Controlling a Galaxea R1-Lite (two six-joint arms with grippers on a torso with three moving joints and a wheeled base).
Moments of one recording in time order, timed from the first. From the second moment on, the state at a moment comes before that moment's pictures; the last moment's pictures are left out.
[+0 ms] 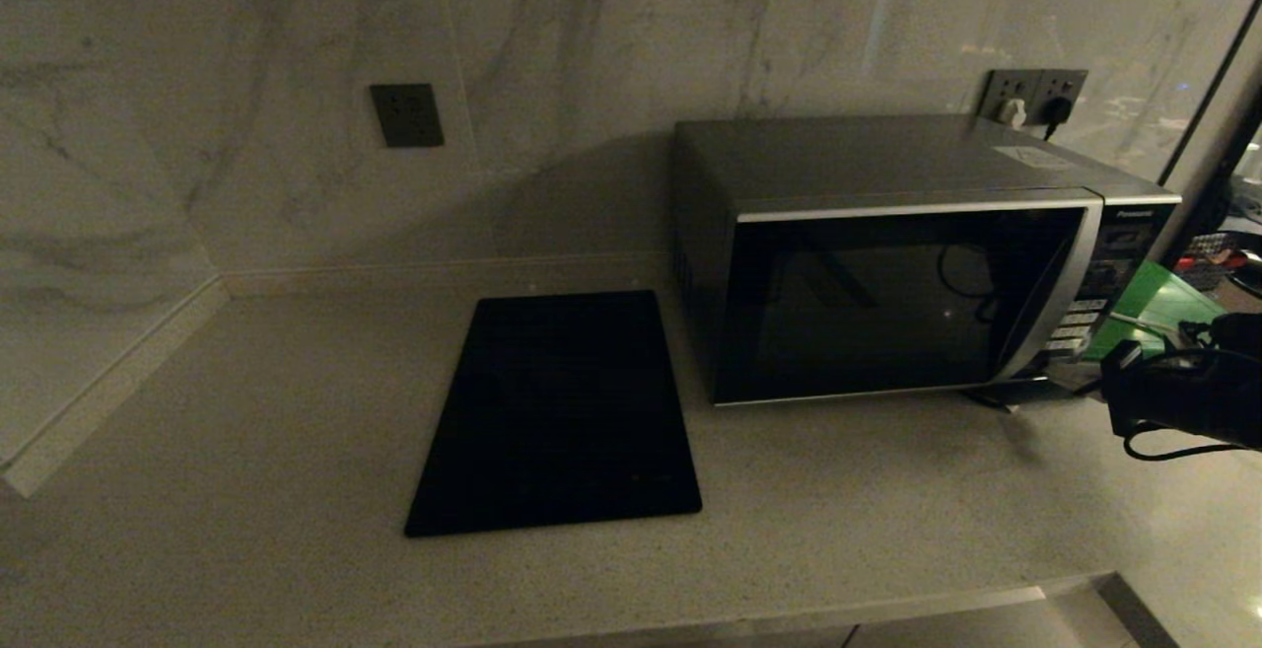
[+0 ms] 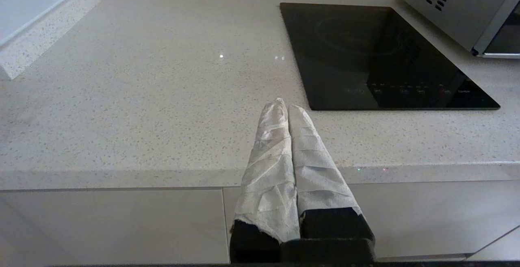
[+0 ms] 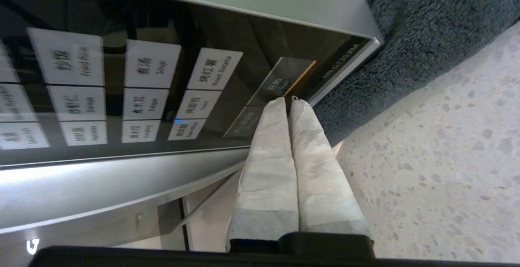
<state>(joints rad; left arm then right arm) 0.00 0.00 0.00 -0.01 0.03 -0.07 -0.54 2.36 -1.35 -0.49 0.81 0.80</state>
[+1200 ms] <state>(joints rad) 0.00 0.00 0.00 -0.01 0.03 -0.07 -0.54 2.42 -1.45 -0.49 0.80 0.82</state>
